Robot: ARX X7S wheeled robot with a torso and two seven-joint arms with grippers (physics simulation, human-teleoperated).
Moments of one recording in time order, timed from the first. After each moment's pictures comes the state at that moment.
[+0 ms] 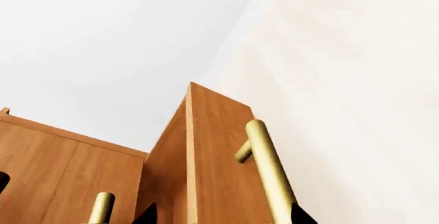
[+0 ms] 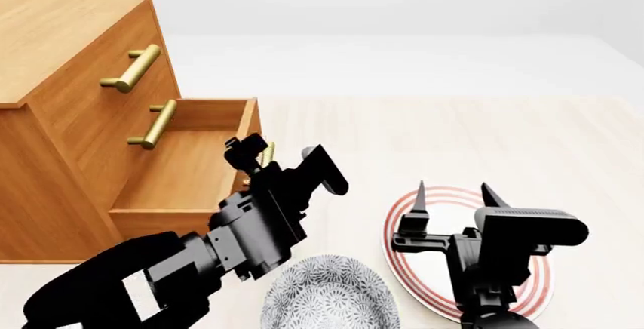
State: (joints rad) left arm -1.18 -0.10 1.37 -0.56 -0.62 -0.90 -0.68; right arm 0.13 0.26 -0.14 -0.46 0.28 0.44 0.32
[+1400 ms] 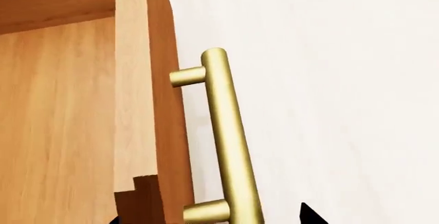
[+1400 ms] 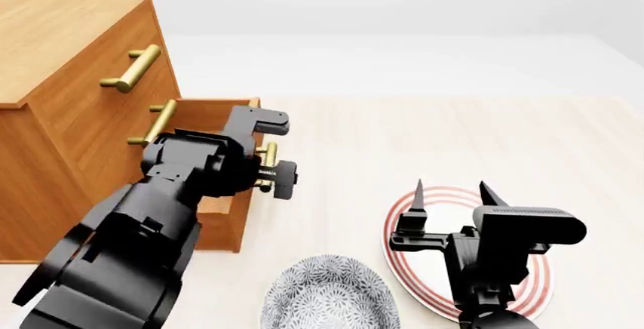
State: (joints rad) left arm -1.36 -0.02 0.71 -1.28 -0.66 -0.83 -0.01; right arm 0.13 0.28 -0.17 -0.46 0.30 0.44 0.35
